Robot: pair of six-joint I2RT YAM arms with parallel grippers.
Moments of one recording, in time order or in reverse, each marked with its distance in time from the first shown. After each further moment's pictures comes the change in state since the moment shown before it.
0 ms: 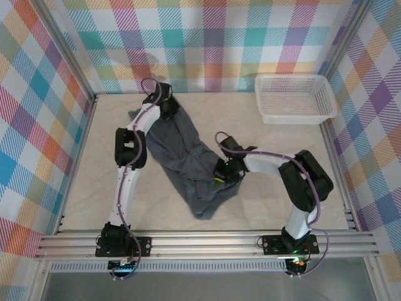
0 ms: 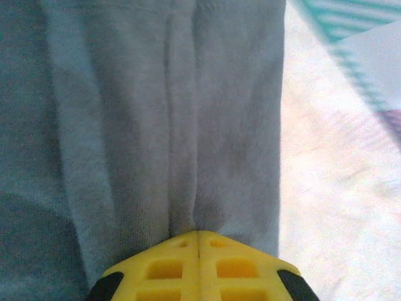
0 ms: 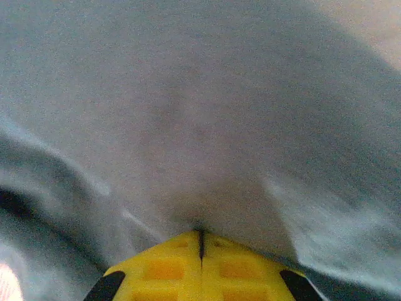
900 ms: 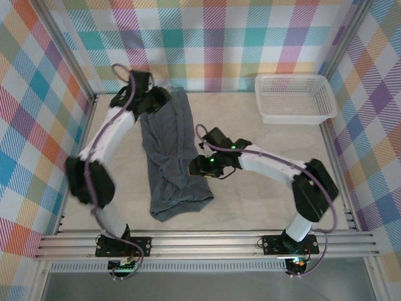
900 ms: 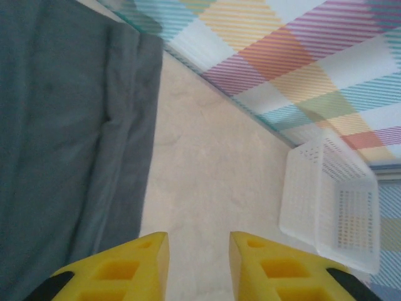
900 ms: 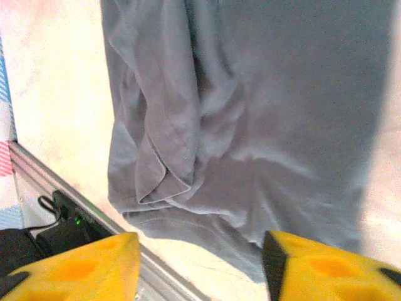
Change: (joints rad) left arm -0.021 -1.042 -0.848 0.010 -0.003 0.051; right arm 0.132 -0.146 0.188 -0.152 -0.062 -0.257
